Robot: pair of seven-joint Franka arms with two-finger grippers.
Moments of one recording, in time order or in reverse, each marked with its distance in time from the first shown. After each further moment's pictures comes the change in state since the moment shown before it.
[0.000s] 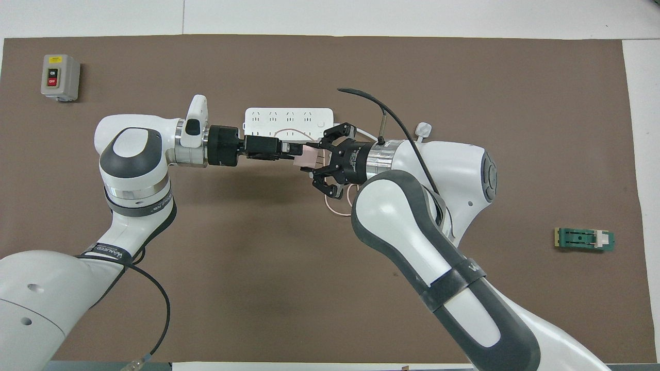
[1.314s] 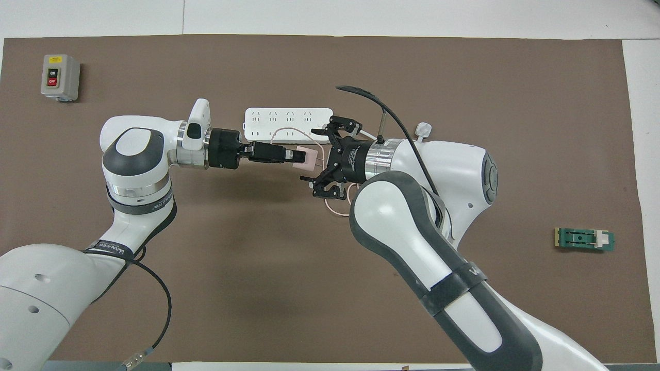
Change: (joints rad) left arm 0.008 0.031 0.007 0.009 0.001 -0.057 0.052; right arm 0.006 -0.005 -0.001 0.010 0.001 0.017 0.002
